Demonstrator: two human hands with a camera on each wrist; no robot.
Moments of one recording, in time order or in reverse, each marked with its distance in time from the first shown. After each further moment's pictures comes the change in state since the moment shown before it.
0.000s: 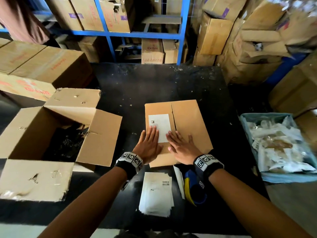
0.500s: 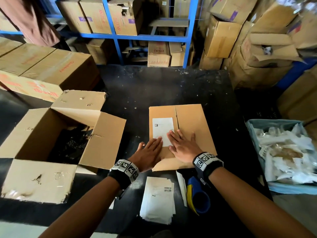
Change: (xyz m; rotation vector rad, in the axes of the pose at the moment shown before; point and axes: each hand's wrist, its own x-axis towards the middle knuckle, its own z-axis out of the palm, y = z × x) left_hand -0.026 -0.003 -0.023 0.087 -0.136 0.097; right_hand 0.026 -0.002 -0.021 -0.067 -0.014 0.011
